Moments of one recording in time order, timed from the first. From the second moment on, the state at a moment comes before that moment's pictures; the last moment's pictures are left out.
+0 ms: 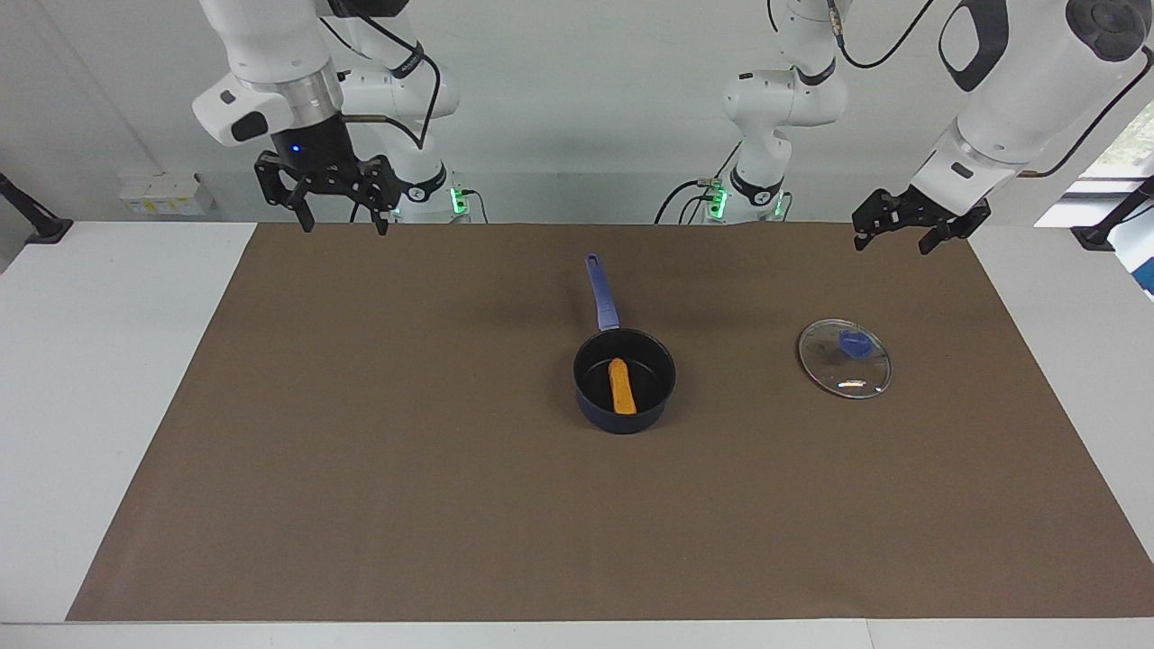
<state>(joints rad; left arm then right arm) -0.10 0.03 0.03 -1.52 -0.03 1.41 0.04 0.05 0.00 0.06 -1.43 -0.03 1.49 0.19</state>
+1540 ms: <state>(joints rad) -0.10 0.03 0.03 -1.50 -0.03 1.40 0.04 0.05 -0.09 -0.08 -1.49 -0.01 1.42 0.12</state>
